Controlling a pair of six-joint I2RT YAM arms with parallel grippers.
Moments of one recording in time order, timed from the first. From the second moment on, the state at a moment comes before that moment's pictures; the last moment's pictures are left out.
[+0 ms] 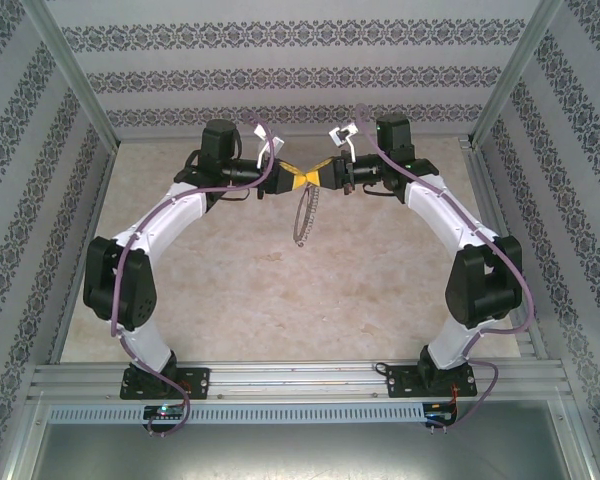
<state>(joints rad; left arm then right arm) -0.33 1.73 1.45 -0.12 1.12 -0.05 0.27 1.72 1.46 -0.27 -1.24 0.09</state>
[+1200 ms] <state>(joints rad) -0.35 1.63 1.21 0.26 1.02 -0.22 0.24 1.47 0.89 0.49 -0.85 0.49</state>
